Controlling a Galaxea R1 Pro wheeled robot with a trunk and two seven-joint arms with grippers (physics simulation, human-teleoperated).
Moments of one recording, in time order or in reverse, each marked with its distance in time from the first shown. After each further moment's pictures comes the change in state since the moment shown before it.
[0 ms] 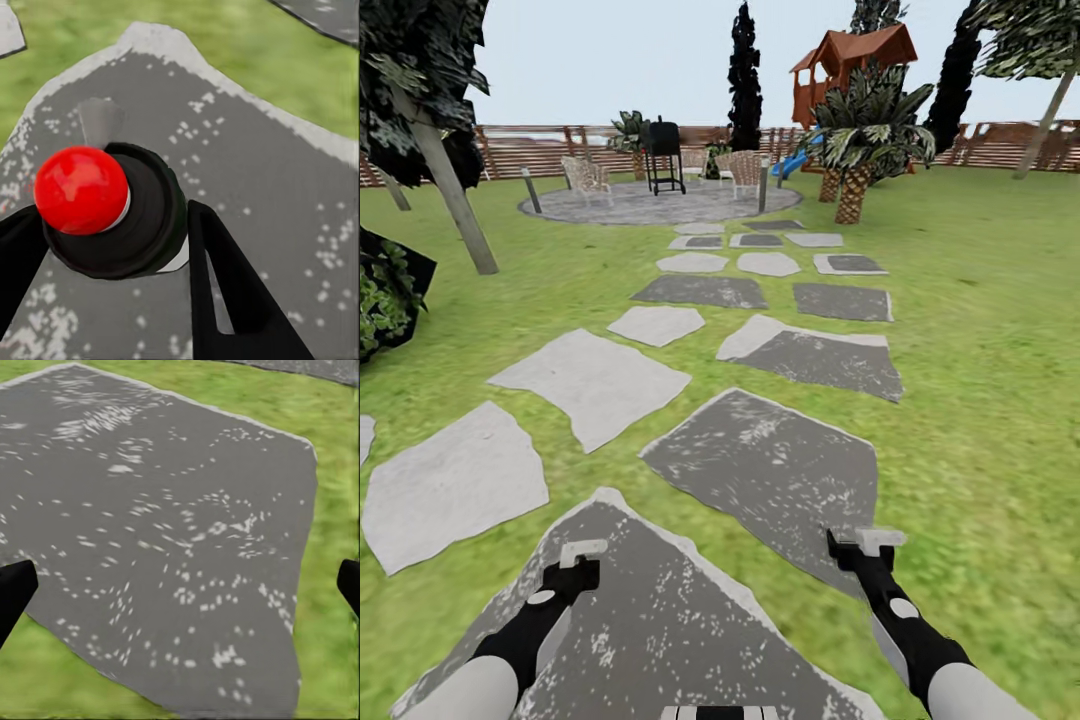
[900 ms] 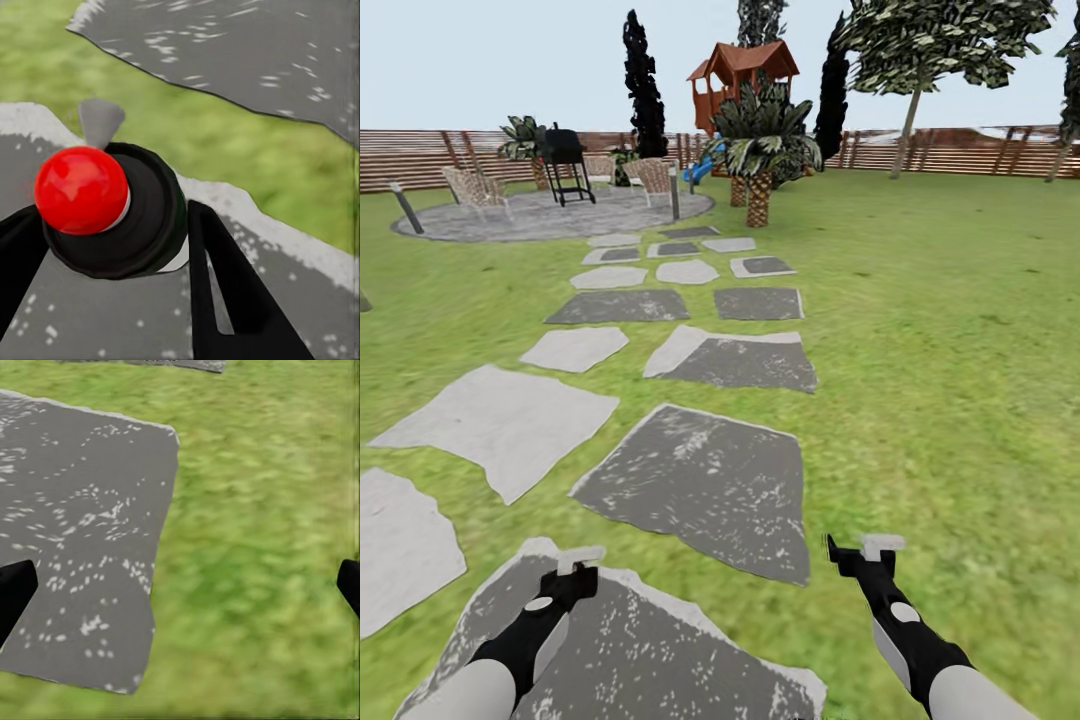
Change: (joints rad) left arm 0.000 0.006 0.007 0.038 -0.002 -0.012 0.002; right arm 0.000 -0.002 0.002 0.024 -0.001 0.000 0.000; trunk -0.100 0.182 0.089
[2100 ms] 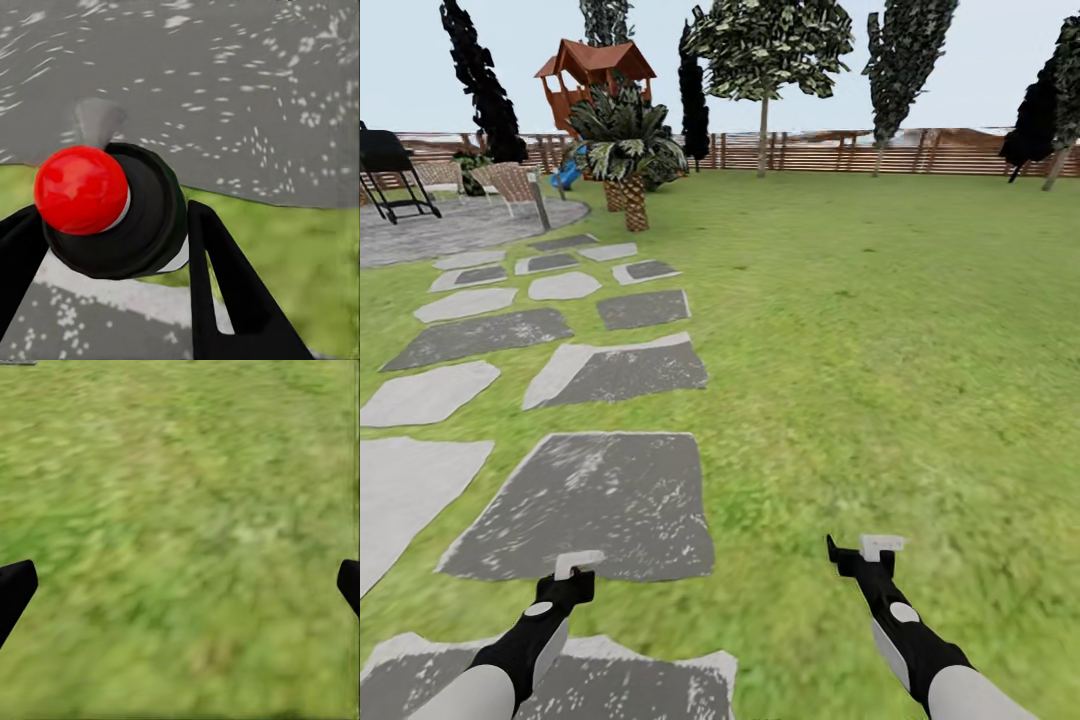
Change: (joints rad) left arm 0.012 -0.002 -0.006 -0.001 0.000 -0.003 0.044; right arm 0.000 0.002 0.000 0.001 -0.002 0.001 0.000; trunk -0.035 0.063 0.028
